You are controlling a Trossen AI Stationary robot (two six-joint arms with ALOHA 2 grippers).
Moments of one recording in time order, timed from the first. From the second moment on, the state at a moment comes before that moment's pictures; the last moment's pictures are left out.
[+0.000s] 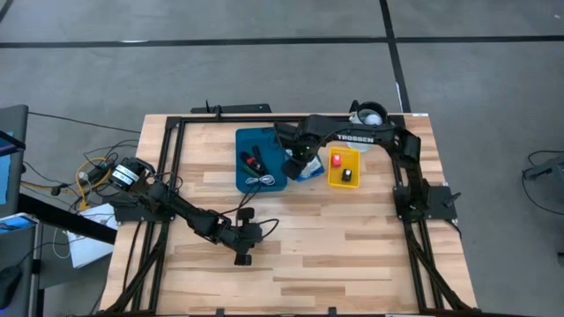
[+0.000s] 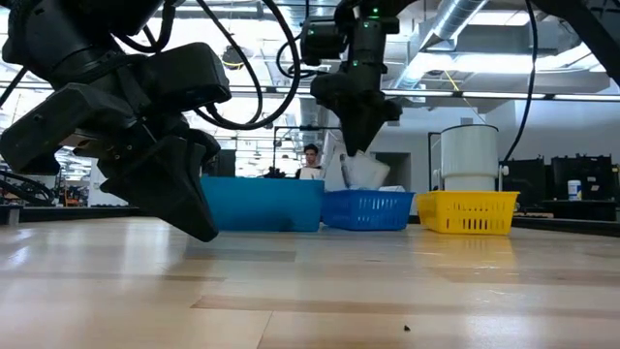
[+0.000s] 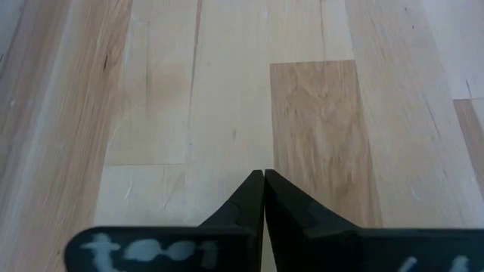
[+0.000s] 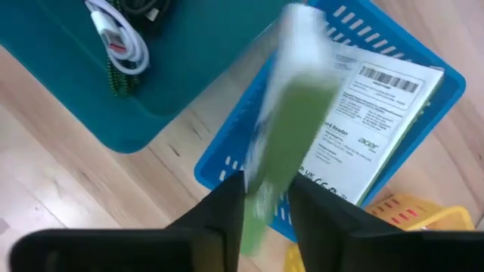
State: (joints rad) left arm -0.46 1.75 0.76 0.09 -0.32 -0.32; right arm -0.25 2.04 1.83 -1.22 0.02 0.35
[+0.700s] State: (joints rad) left arm -0.46 1.75 0.76 0.08 -0.32 -0.29; right arm -0.20 2.03 1.86 -1.51 0.02 0.26
